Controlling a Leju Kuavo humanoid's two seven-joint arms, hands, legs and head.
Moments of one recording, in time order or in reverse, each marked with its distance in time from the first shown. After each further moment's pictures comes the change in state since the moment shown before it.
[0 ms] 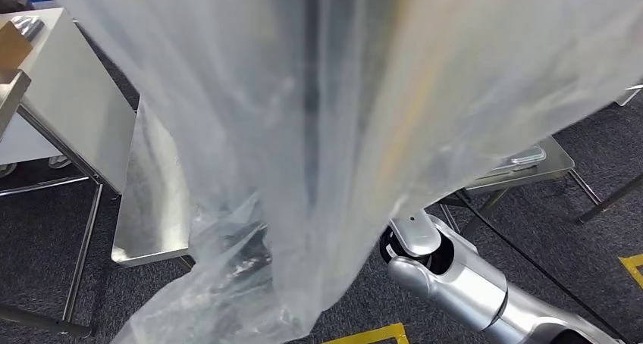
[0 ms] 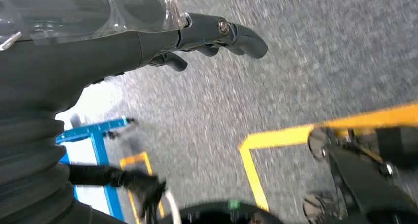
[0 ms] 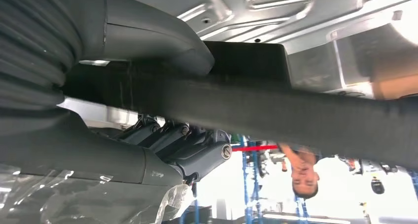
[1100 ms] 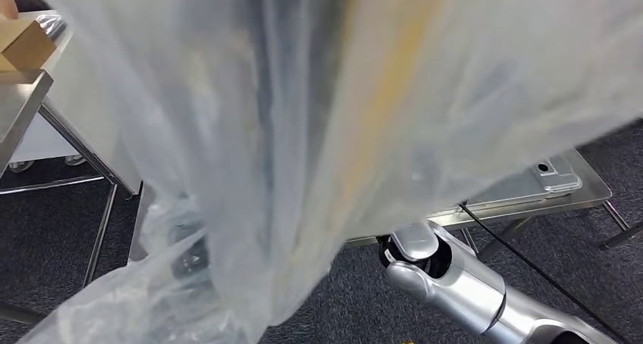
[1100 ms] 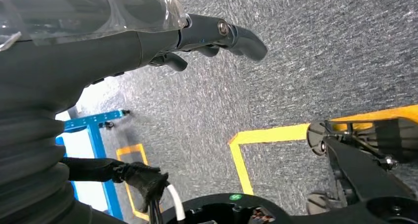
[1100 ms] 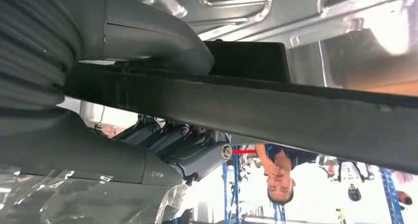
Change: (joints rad) left arm 0.003 0.000 0.000 0.000 0.000 0.001 -0.002; right arm 0.012 -0.006 0.014 0.006 0.000 -0.001 0.005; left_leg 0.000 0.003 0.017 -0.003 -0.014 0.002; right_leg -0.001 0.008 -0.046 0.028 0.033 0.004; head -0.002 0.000
